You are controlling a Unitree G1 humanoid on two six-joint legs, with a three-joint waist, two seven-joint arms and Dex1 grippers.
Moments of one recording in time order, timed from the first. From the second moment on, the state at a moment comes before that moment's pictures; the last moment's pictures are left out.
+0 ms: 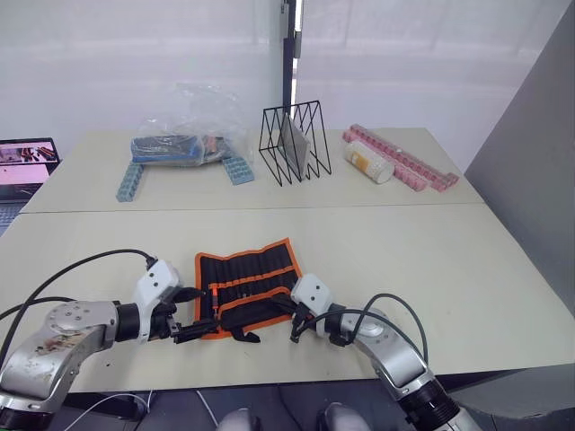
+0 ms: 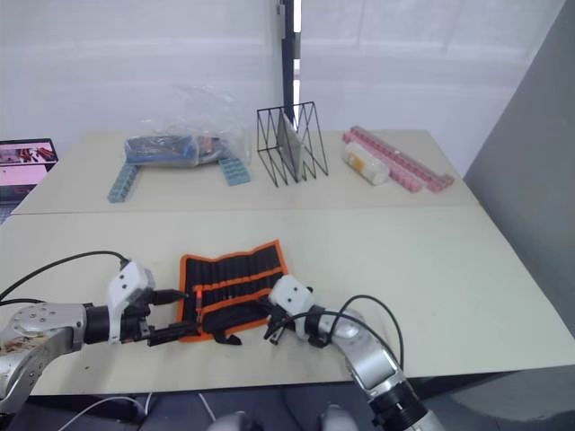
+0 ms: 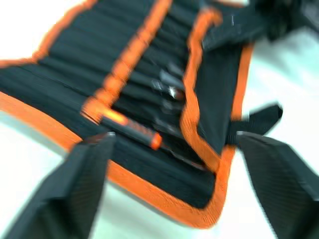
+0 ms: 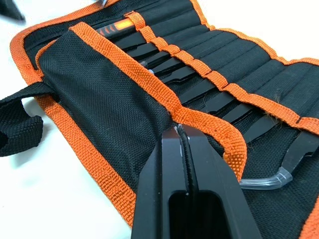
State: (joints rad) left arm 0.03 0.85 0.21 -0.36 -0.58 0.66 -0.93; right arm -0.24 -0.26 0.42 -0.06 0.03 0.24 0.66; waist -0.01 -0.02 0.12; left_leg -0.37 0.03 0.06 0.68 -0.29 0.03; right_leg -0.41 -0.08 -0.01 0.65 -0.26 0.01
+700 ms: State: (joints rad) left arm 0.22 0.29 -0.07 -0.54 -0.47 0.52 -0.45; right arm -0.22 -0.21 0.42 -0.17 0.02 0.44 0.61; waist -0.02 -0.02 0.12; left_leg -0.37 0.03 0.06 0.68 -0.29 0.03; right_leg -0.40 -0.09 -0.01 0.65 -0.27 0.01
